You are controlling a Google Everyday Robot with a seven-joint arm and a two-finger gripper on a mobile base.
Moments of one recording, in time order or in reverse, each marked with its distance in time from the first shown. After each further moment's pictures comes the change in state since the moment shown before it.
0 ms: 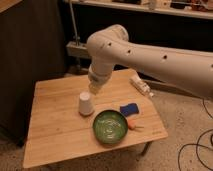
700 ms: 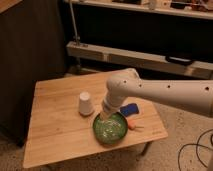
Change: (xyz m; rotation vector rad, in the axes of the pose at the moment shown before) arm 0.097 0.021 0.154 -0.218 0.026 0.152
